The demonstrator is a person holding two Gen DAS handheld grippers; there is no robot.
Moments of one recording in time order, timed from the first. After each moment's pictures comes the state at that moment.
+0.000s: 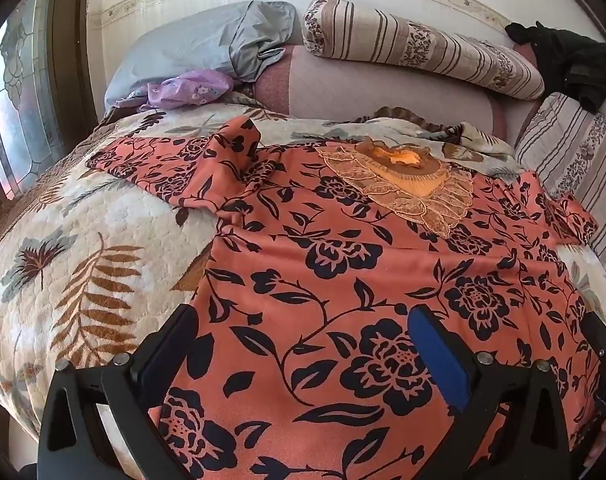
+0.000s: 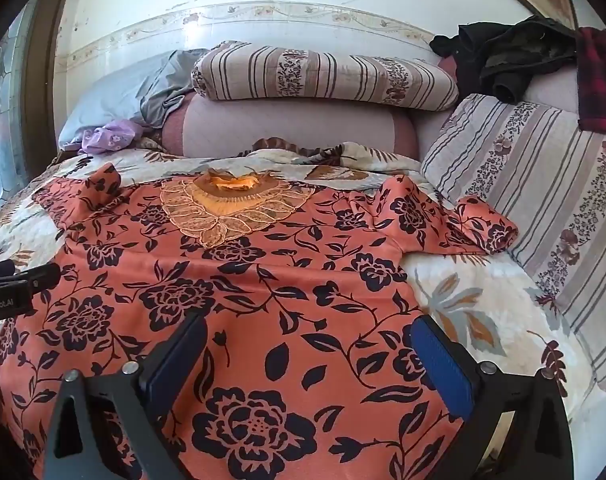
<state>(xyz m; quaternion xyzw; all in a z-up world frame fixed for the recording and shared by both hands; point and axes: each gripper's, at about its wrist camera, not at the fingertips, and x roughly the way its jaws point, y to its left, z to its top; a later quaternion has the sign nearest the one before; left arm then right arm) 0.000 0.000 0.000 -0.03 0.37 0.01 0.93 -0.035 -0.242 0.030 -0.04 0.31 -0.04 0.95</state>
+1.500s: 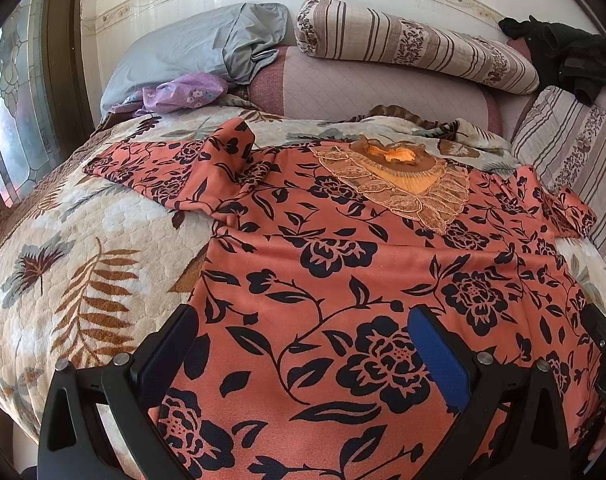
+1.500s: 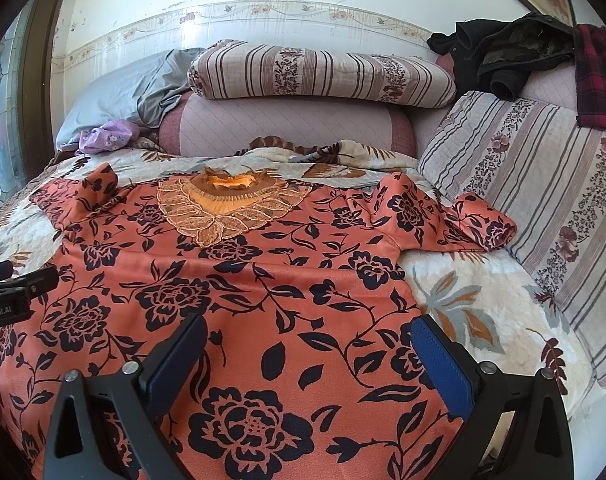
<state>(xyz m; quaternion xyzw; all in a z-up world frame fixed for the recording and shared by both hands) -0.002 -0.003 0.002 -0.02 0.37 0.01 0.93 -0.034 -0.244 0.029 -0.04 0.31 -0.04 0.95</state>
